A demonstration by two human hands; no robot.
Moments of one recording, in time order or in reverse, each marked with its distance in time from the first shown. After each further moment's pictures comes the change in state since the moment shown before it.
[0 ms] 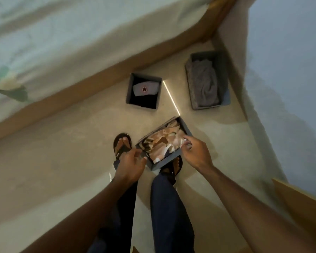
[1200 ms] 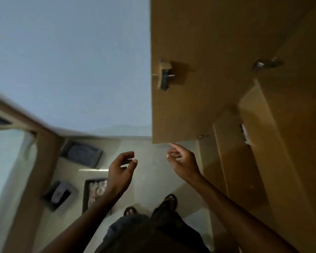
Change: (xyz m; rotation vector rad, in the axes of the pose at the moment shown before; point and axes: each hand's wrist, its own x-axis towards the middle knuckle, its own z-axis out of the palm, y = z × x) left_hand -0.513 0.198 0.179 0.236 -0.423 1.028; right_hand -0.617 0.177 -0.221 0.838 0.988 0.178
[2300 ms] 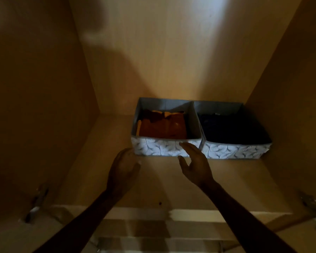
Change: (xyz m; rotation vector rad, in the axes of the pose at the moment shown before) left_hand 0.076 0.322 0.518 0.250 -1.220 1.225; right_hand -0.098 0.079 -0.369 -0.497 1.492 0.417
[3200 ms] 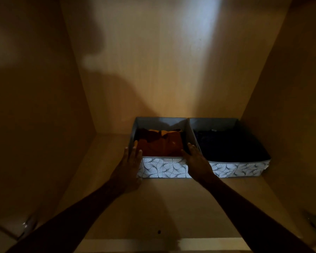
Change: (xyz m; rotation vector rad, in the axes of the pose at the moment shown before) left_hand 0.088 0.010 0.007 0.693 -0.339 0.332; right_hand 0.078 0.051 0.000 -0.546 -0.263 0.032
